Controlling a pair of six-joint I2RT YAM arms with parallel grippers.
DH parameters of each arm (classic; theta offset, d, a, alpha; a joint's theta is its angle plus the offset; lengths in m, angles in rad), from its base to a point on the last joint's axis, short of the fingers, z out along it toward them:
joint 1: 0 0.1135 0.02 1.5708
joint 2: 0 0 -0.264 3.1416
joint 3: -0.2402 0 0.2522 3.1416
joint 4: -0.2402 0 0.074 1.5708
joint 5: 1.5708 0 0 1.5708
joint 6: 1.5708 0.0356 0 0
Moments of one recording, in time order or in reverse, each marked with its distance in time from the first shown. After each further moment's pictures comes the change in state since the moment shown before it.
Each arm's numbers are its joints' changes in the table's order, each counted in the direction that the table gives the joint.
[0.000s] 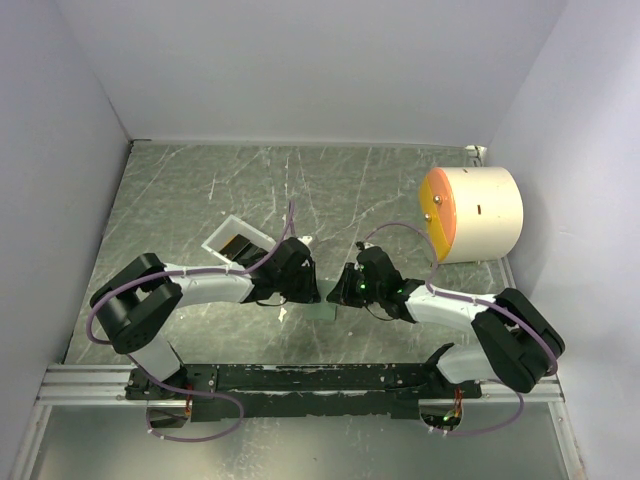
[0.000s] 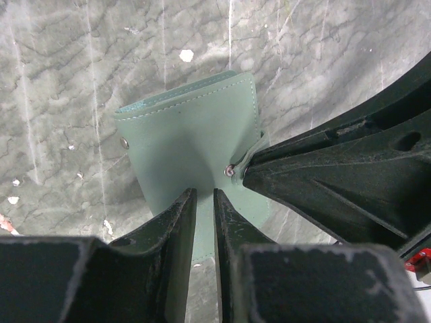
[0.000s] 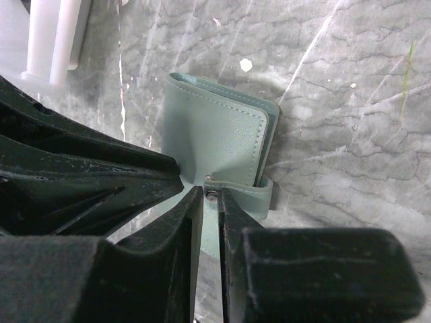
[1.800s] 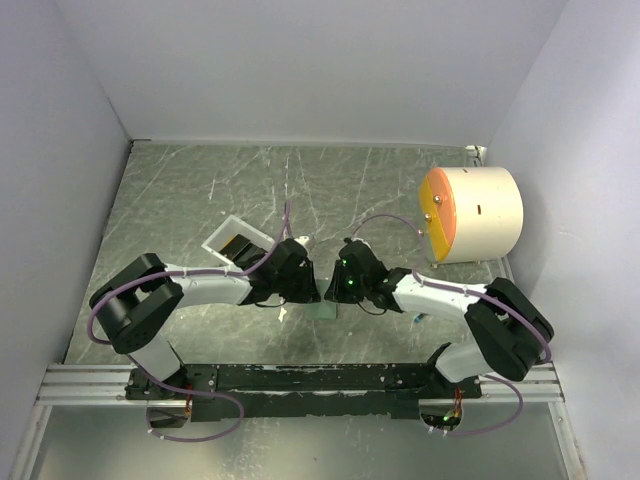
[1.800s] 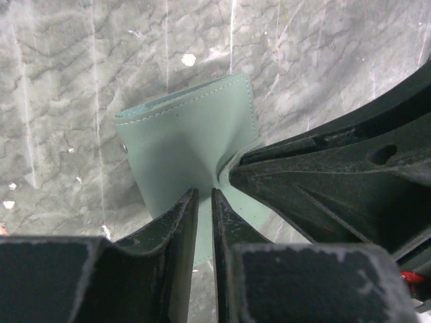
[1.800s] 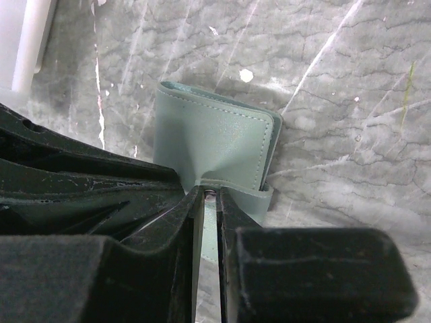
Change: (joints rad) left arm 0.008 0.000 0.038 0.070 0.012 -0.038; right arm 0.071 -0.074 -0.143 -0.177 0.119 -0.039
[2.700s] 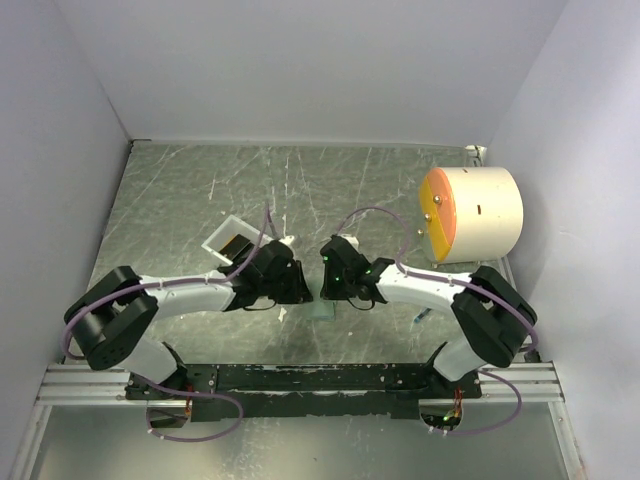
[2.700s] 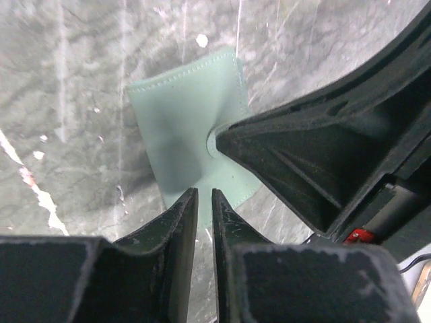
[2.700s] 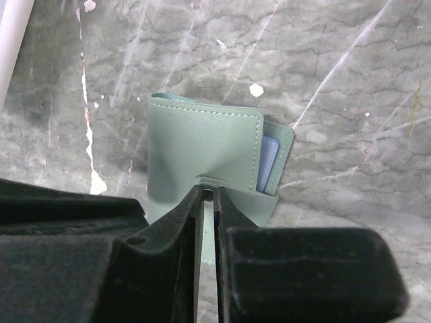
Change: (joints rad) left arm 0.023 0.130 0.095 -0.001 -0.003 -0.053; right arm 0.076 -0.127 -0.176 -0.187 0.138 -0.020
